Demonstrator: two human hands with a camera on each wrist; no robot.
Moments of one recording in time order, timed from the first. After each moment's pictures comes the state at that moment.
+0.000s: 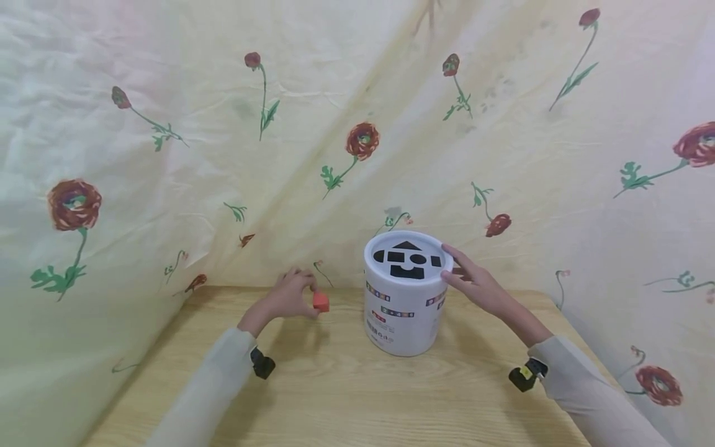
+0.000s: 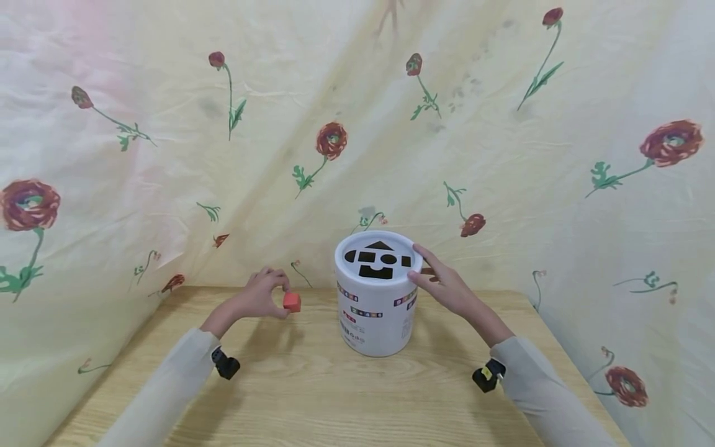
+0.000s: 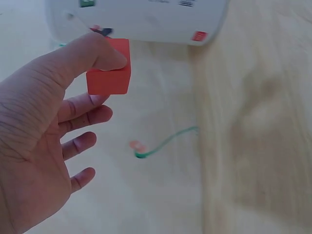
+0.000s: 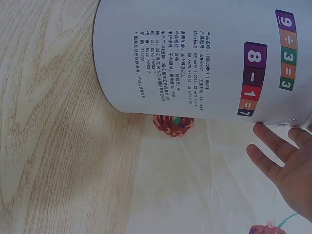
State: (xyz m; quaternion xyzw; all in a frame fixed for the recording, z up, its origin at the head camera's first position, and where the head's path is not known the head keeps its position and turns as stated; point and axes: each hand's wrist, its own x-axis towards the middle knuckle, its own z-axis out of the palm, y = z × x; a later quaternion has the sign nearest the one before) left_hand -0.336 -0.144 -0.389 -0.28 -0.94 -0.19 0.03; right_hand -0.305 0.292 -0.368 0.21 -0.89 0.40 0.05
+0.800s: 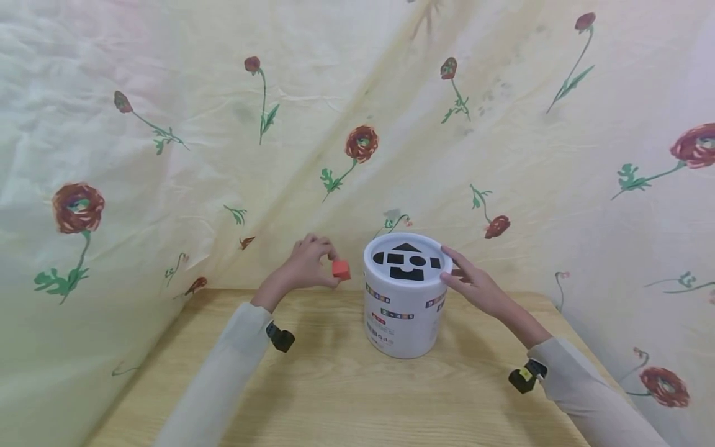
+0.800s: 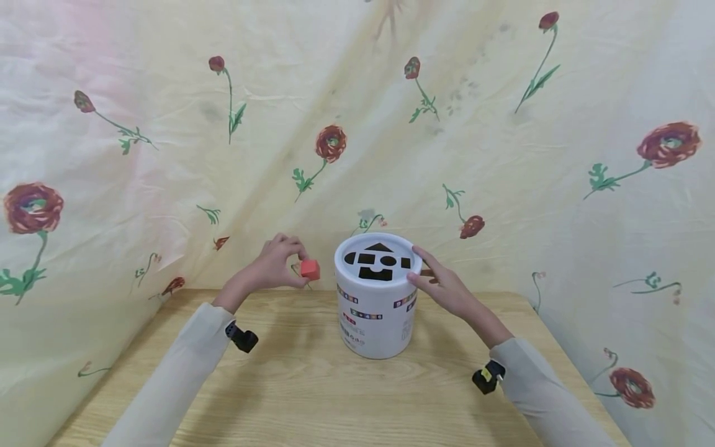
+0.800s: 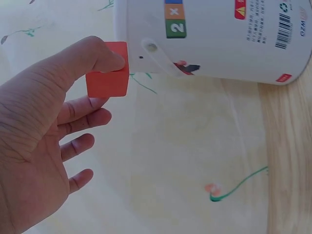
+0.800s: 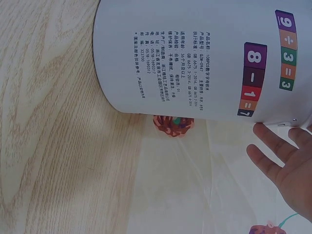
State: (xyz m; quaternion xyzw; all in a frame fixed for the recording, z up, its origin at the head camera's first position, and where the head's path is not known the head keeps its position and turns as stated) left_hand -0.339 -0.105 -0.316 -0.30 -0.92 -0.22 0.08; right_hand -0.305 0.293 -0.369 0.21 -0.89 0.40 0.05
